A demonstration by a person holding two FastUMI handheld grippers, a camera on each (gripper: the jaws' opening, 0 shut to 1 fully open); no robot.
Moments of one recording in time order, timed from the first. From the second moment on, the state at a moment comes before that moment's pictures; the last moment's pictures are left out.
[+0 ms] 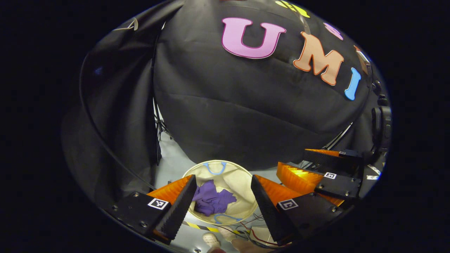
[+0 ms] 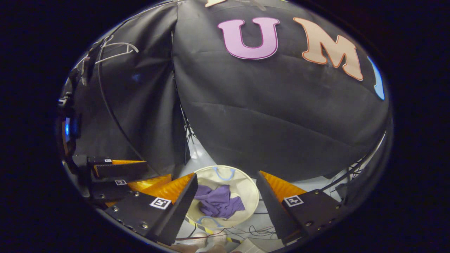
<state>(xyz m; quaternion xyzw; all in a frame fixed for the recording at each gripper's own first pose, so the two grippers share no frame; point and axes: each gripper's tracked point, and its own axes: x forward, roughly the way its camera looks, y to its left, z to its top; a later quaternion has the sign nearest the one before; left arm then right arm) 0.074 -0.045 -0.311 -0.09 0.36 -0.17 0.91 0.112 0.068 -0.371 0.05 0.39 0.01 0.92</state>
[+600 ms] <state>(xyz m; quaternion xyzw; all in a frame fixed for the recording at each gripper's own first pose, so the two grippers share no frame) 0.088 -0.047 -0.255 -0.08 0.29 -0.17 0.94 0.124 0.049 -0.323 0.07 0.34 -0.01 0.94</state>
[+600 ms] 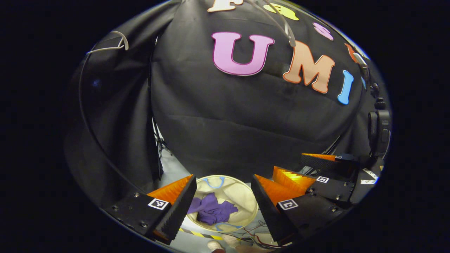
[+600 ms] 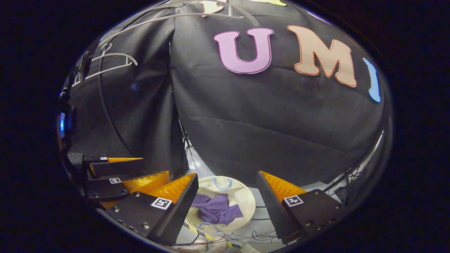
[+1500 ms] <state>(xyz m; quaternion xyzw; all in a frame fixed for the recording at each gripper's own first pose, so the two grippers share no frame) 0.115 -0.070 -0.075 -0.08 0.08 -0.19 0.98 0.150 -0.006 -0.138 0.05 0.15 -0.05 0.99</state>
